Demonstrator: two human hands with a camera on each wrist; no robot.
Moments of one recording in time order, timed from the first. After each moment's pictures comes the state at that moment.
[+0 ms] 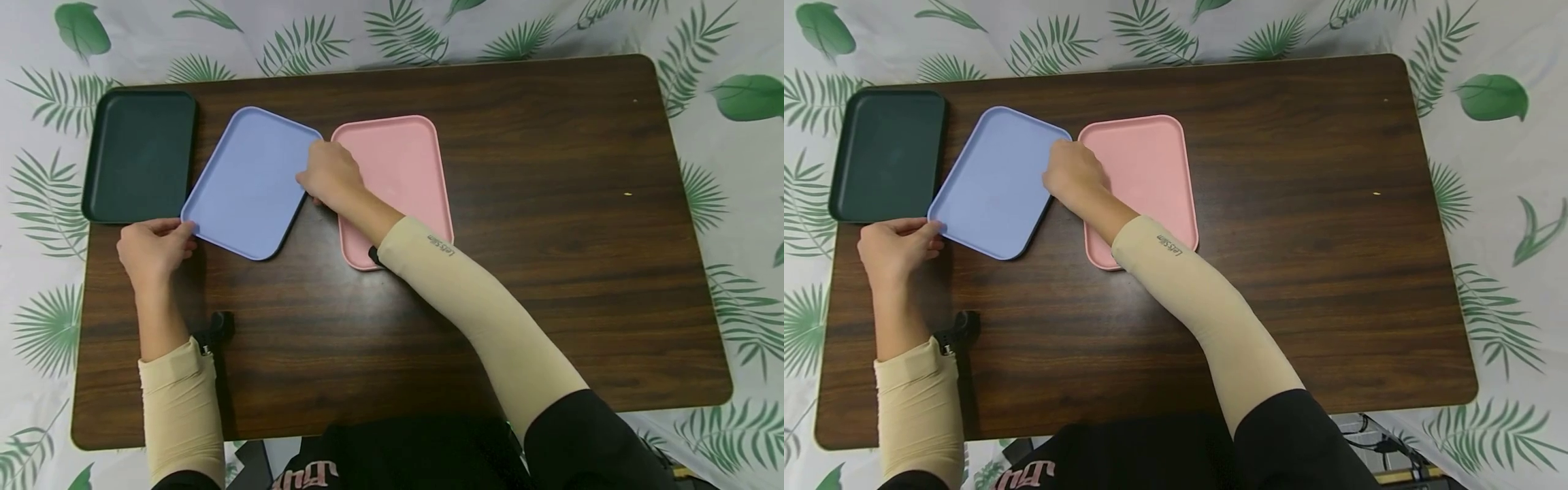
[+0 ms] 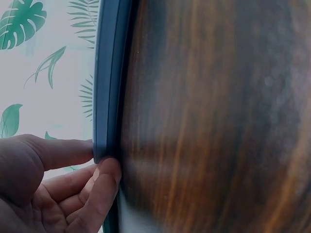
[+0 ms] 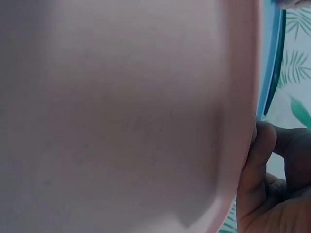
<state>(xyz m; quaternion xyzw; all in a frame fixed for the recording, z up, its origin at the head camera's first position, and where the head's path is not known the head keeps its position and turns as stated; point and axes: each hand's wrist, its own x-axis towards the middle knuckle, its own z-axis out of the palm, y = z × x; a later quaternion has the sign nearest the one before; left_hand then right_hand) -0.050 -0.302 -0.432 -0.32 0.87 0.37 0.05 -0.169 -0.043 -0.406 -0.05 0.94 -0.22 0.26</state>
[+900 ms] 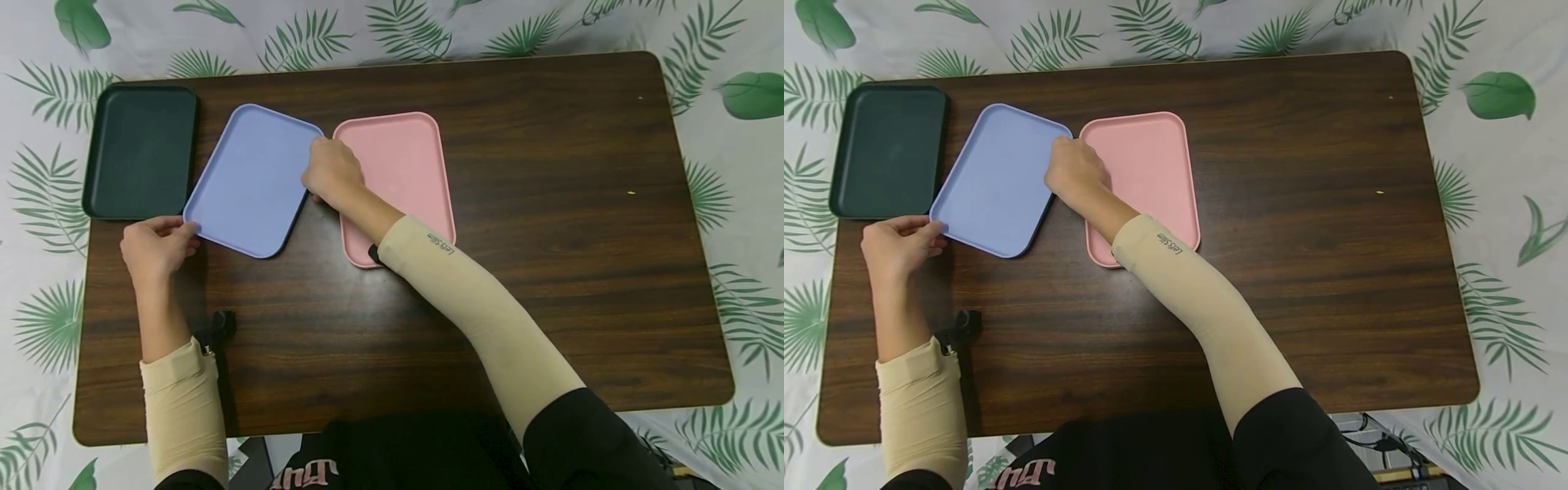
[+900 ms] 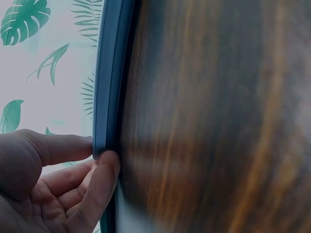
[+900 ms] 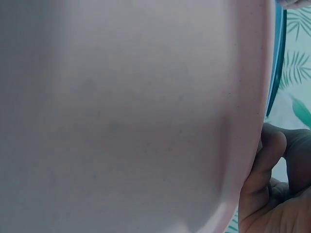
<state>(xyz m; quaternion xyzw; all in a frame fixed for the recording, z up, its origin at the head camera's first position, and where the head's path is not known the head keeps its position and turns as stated) -0.047 -0.301 -0.433 -0.31 0.86 0.40 0.05 -0.172 -0.050 -0.410 -0.01 0.94 -0.21 0.27</state>
